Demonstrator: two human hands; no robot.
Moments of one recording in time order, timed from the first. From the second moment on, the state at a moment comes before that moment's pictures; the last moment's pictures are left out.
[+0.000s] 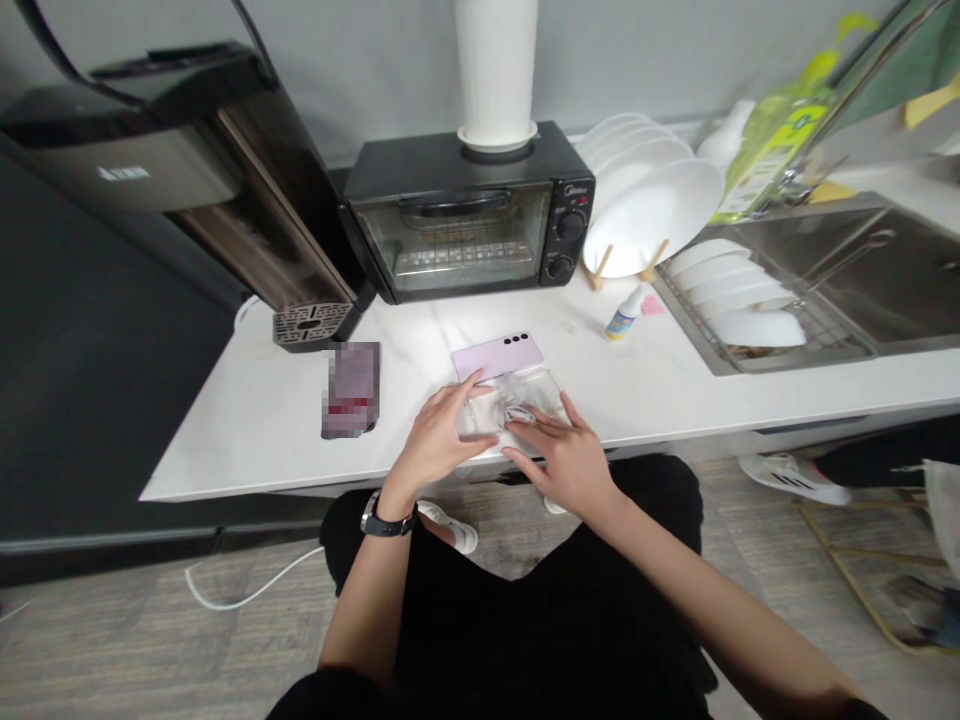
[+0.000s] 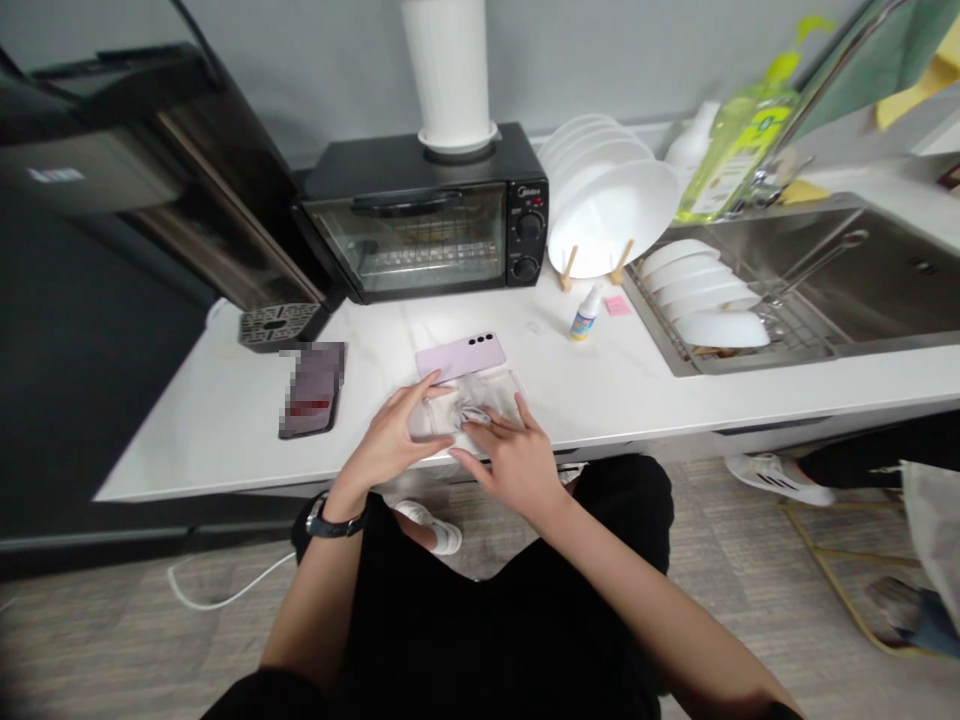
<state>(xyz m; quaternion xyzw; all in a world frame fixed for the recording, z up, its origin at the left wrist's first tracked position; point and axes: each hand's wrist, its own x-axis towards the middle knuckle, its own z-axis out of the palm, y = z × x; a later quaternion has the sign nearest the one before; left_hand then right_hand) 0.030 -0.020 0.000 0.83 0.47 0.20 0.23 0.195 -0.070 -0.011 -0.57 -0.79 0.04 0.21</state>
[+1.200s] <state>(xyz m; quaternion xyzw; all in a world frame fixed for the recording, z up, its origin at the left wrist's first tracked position) 0.024 -0.015 -0.009 0.84 0.47 0.20 0.19 0.151 -0.066 -0.015 -0.54 -0.81 0.03 0.21</state>
